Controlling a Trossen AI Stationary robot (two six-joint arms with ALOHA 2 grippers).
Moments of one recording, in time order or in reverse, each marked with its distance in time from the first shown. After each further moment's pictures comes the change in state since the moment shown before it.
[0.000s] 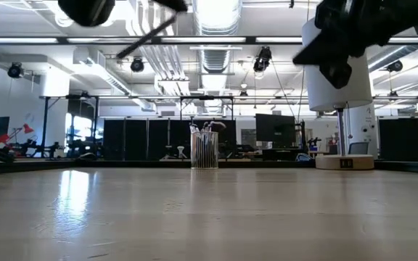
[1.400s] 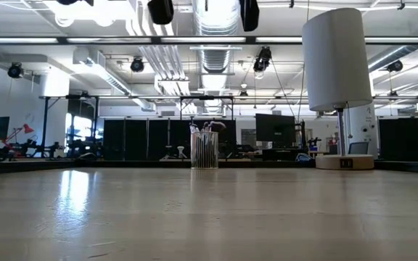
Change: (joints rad) left arm 0.595 -0.397 -0.422 1.047 0.874 0.826; right arm -0.031 0.516 0.541 0.340 -0.063 -0.077
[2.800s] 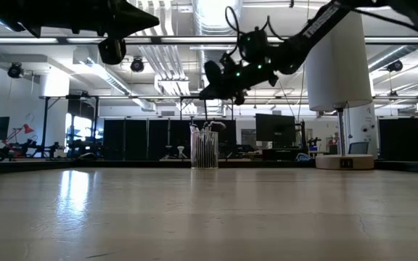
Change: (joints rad) left arm 0.065 -0.370 -0.376 -0.137 -0.097 0.008; right arm -0.652 0.475 0.254 0.087 -0.191 -0.302
